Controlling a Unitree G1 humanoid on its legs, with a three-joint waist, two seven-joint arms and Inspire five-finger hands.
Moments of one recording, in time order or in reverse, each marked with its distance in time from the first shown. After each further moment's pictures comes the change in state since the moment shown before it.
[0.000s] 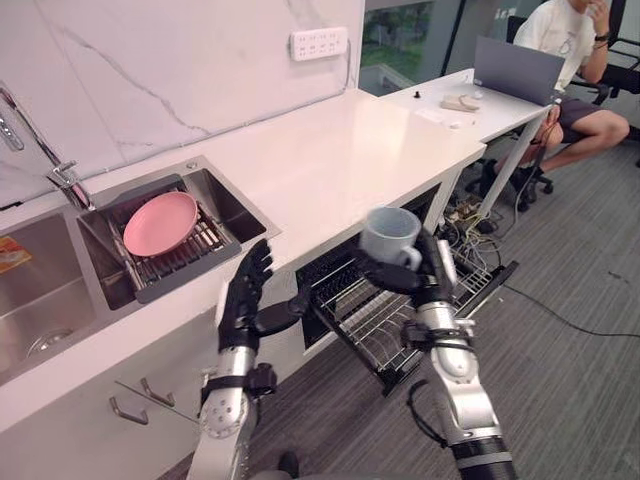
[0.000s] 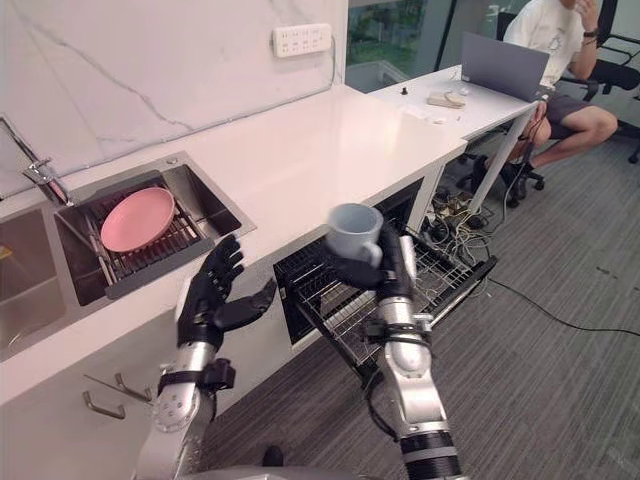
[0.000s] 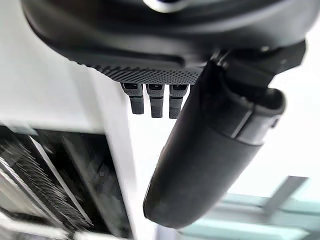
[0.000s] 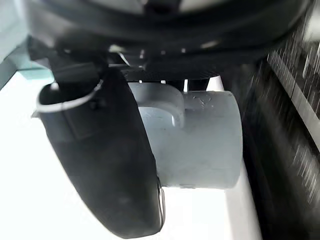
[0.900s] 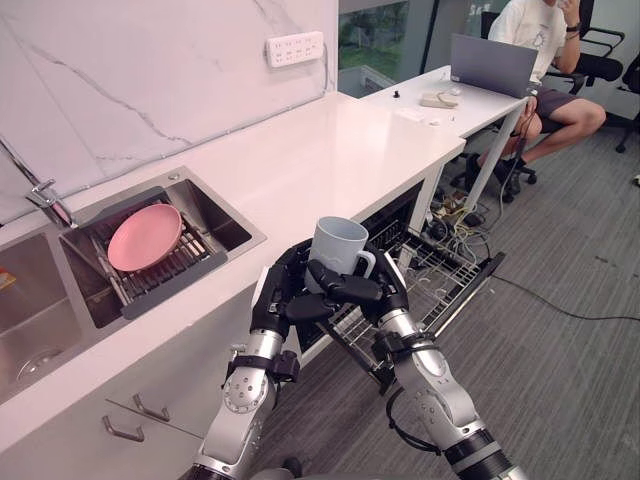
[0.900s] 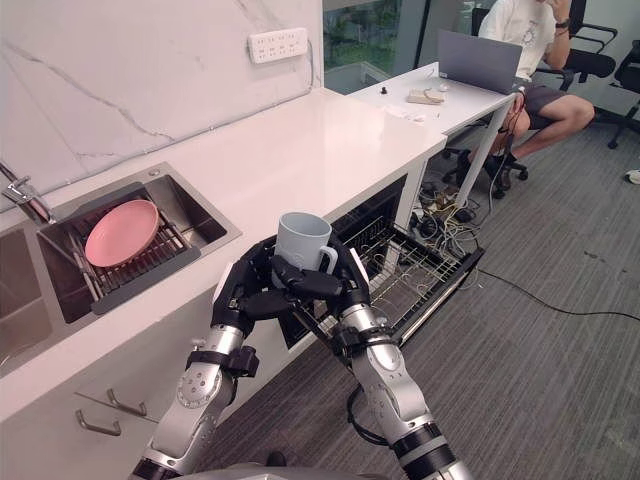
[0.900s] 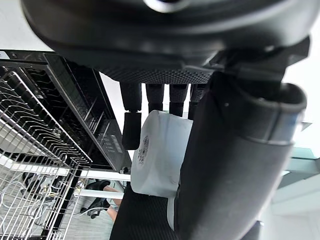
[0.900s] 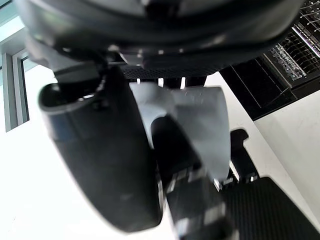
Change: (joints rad) left arm -0.207 0.093 -0.208 0.029 -0.089 0.050 0.007; right arm -0.062 -0.039 0.355 -0.006 0.622 0.003 0.170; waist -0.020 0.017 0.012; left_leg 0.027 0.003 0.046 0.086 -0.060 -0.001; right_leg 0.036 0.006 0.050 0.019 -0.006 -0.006
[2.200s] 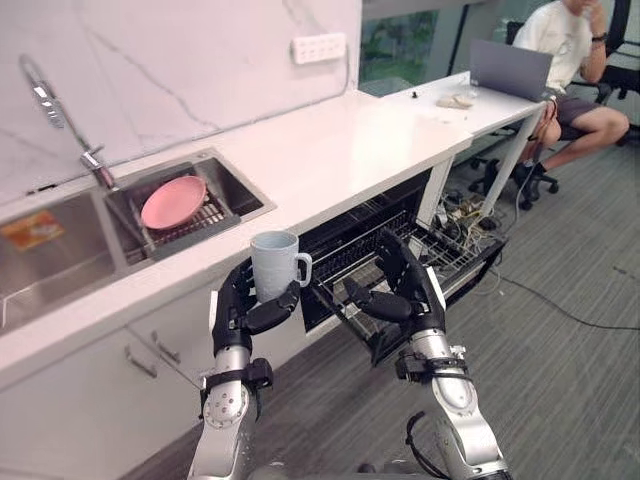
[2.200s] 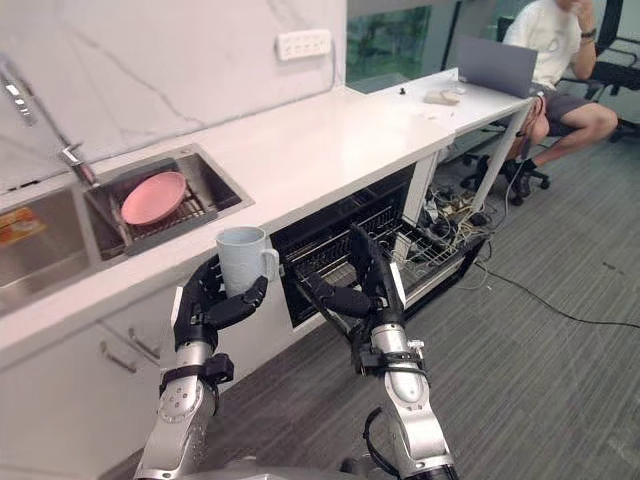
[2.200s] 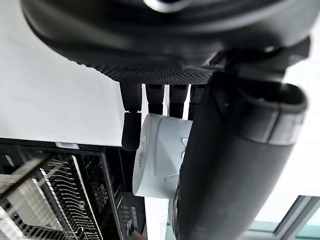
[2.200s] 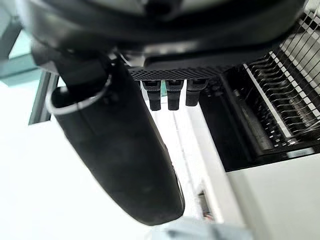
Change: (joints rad) left arm 0.062 -0.117 0.253 0.066 0.080 0.000 0.123; right arm 0.201 0.072 -0.154 -0.164 -0.315 -0.025 -0.057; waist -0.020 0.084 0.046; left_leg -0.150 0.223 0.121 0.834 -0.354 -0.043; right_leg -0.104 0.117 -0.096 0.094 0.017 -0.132
